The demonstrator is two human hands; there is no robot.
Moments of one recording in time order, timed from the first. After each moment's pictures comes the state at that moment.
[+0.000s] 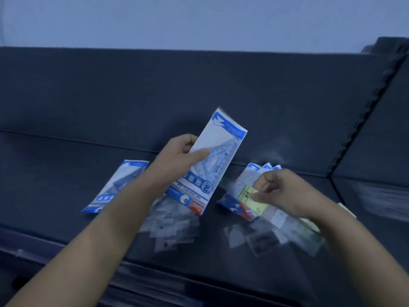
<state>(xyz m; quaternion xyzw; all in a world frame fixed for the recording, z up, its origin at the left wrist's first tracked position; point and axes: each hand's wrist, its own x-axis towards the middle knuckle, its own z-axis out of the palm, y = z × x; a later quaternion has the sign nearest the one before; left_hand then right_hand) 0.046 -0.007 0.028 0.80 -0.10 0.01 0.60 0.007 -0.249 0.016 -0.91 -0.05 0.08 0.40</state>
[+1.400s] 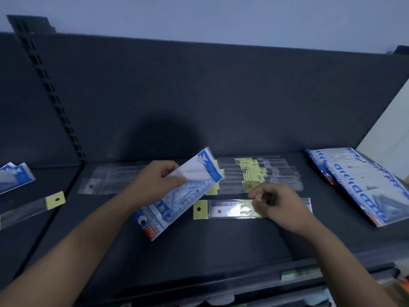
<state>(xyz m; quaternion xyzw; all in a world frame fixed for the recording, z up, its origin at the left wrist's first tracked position) -0.042 -0.552 -0.005 0.84 -0.25 -0.10 0.46 -0.164 -0.821 -0.034 -0.90 0.08 -0.07 0.42</state>
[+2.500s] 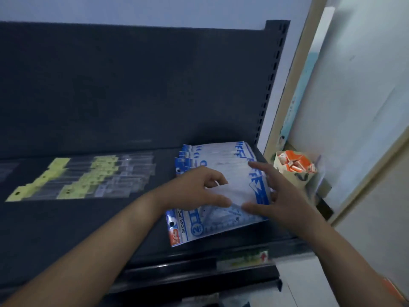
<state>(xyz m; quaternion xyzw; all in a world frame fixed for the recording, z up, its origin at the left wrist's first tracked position) -0.162 -0.992 -0.013 0.82 -0.39 -0.23 0.36 -0.274 -1.181 -0.027 -0.86 0.05 -0.08 0.49</state>
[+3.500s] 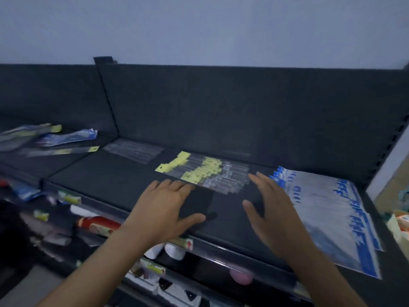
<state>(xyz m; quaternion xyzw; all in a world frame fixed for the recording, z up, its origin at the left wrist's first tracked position) -0.269 -0.789 0.006 0.98 -0.12 0.12 -0.04 -0.250 -1.024 -0.005 -0.93 -0.18 -0.14 0.30</state>
